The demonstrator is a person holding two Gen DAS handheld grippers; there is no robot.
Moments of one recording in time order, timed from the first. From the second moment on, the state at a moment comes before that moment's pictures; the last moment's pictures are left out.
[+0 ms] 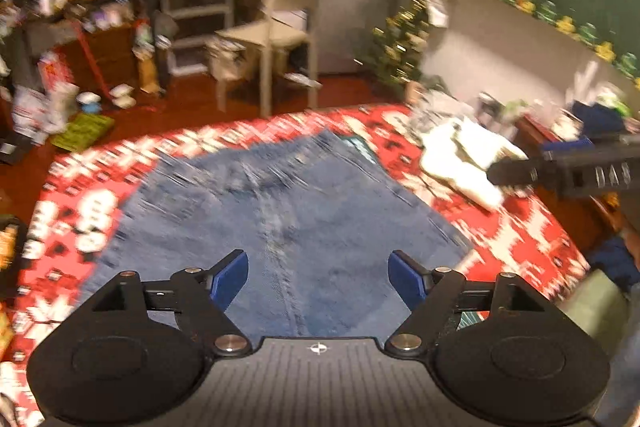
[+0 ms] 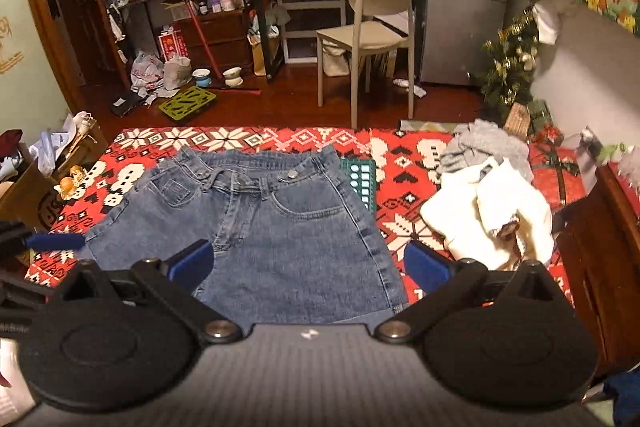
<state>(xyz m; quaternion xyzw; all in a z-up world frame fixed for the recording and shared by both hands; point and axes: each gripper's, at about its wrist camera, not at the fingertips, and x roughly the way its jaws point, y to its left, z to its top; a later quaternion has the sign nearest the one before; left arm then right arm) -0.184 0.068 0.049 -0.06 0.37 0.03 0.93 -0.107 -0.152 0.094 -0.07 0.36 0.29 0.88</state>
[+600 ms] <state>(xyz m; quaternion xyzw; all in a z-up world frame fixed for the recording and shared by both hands) -0.200 0.071 0.142 -0.12 0.33 0.15 0.92 -0.131 -0.167 0.178 -0.08 0.30 0.26 0.91</state>
